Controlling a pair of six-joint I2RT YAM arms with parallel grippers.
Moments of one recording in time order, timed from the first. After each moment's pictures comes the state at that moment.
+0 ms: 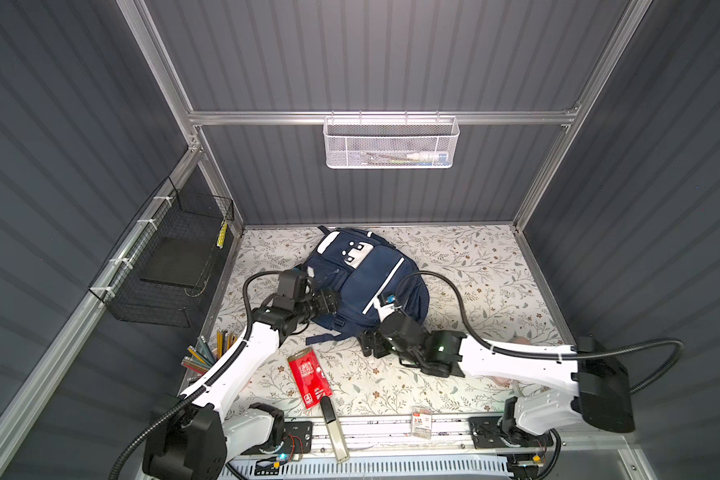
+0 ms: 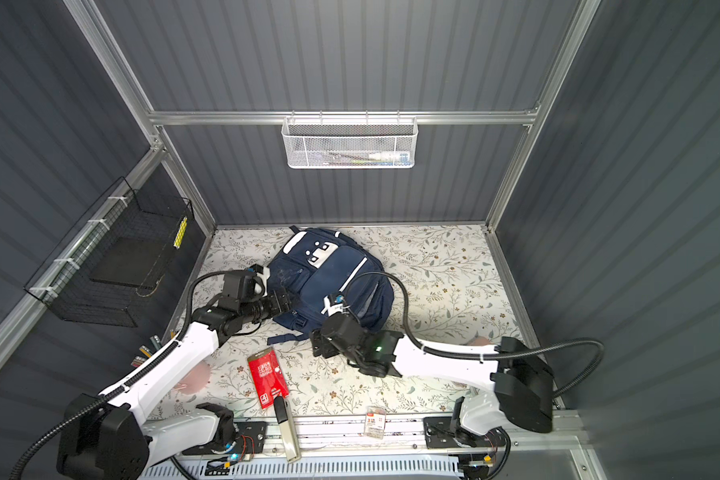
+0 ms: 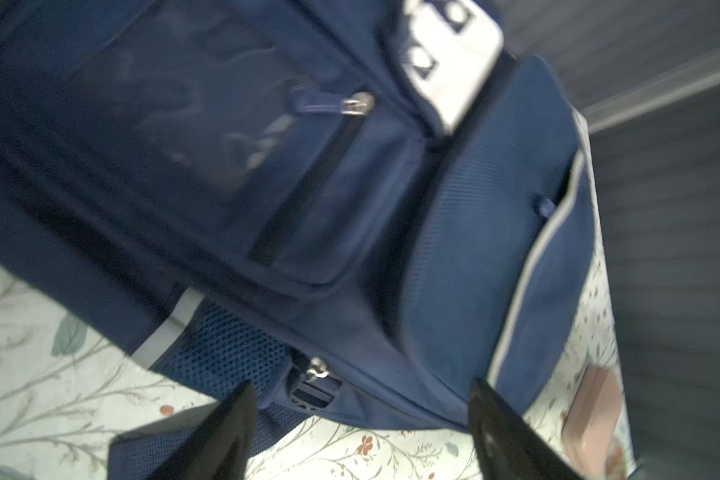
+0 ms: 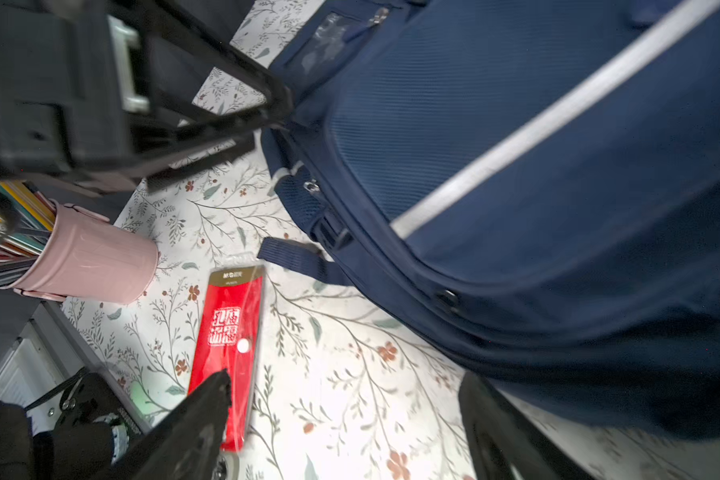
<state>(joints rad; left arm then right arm) -0.29 1.17 0.73 -0.33 0.24 -0.65 1.18 1.51 0.99 -0.15 0.32 0.67</state>
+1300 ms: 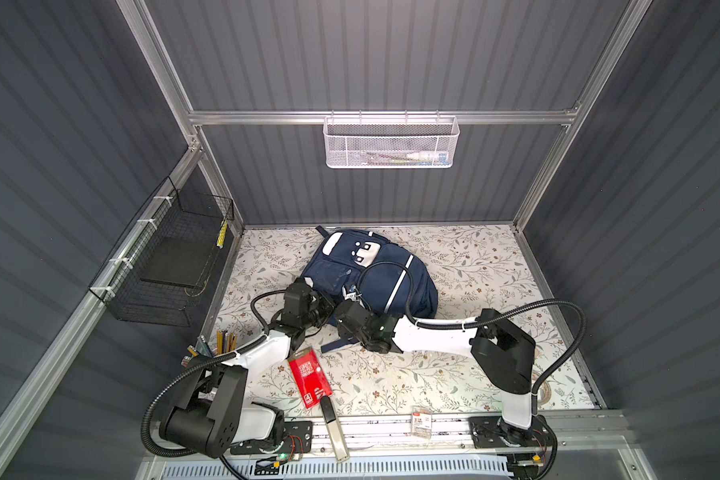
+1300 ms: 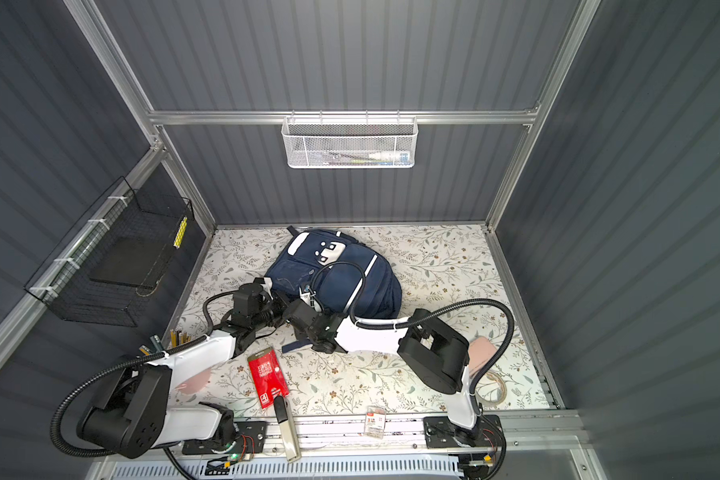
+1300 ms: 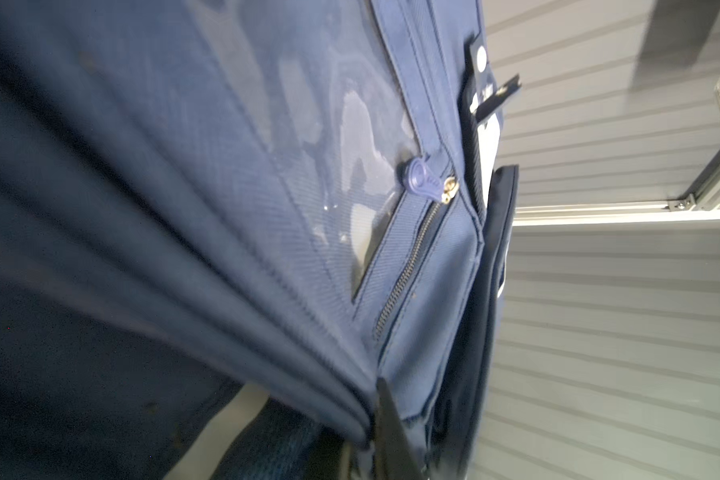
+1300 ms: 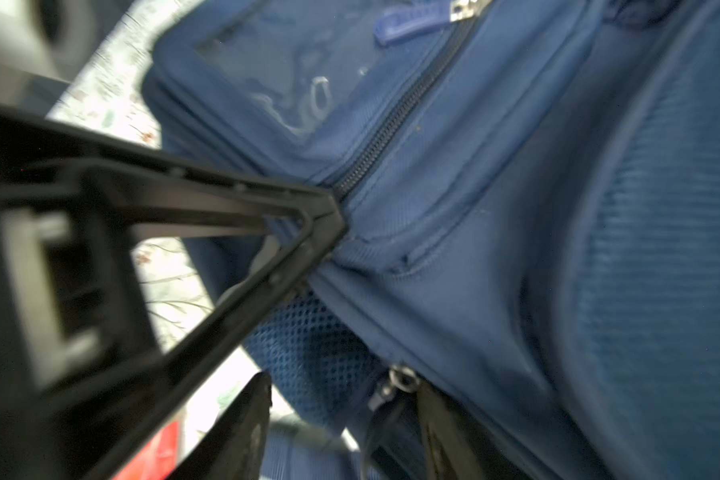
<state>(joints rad) -0.35 1.34 0.53 0.30 0.32 -1.10 1.11 1.97 1.33 -0.17 0.44 0.62</state>
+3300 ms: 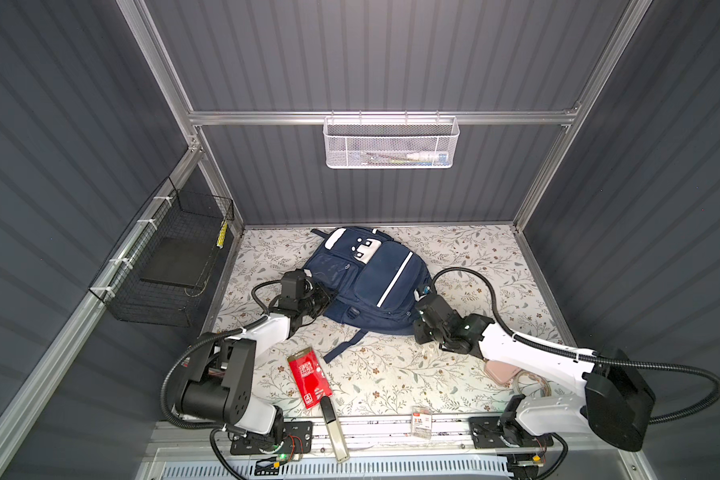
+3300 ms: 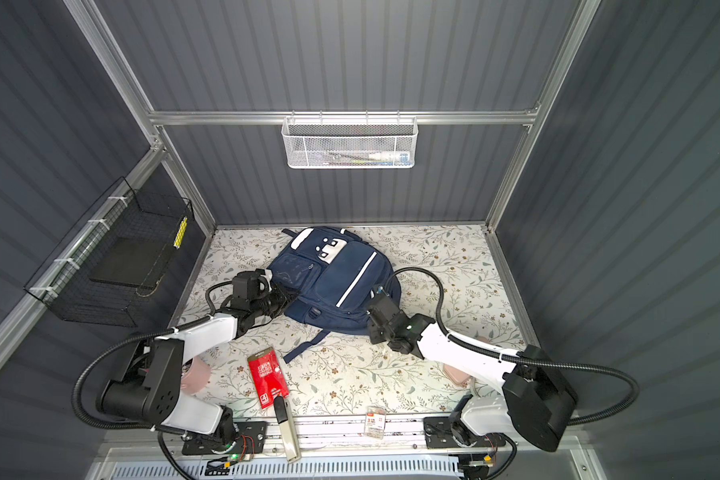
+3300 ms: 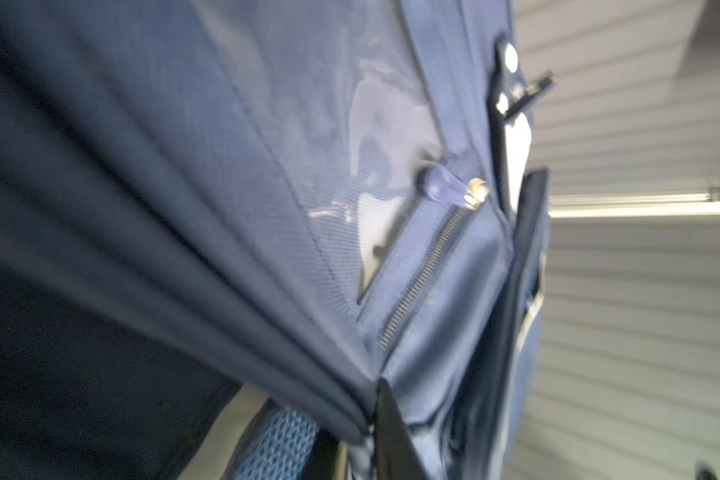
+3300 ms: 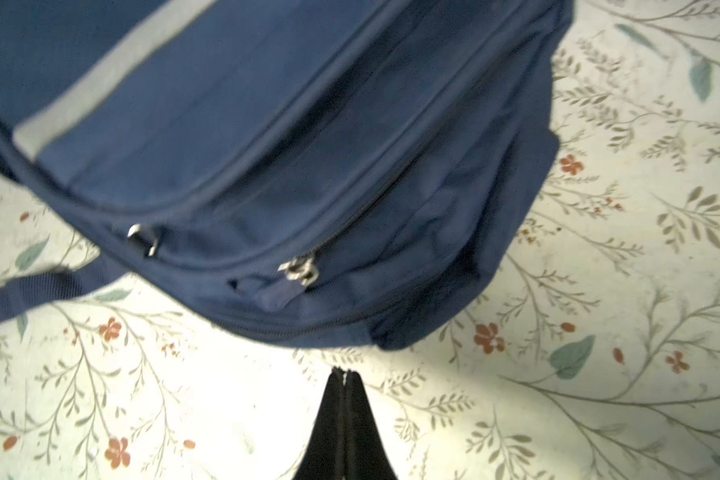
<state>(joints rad) -0.23 1.54 0.70 0.23 0.43 -0.97 0.87 1.35 0.80 -0.41 0.25 0.43</state>
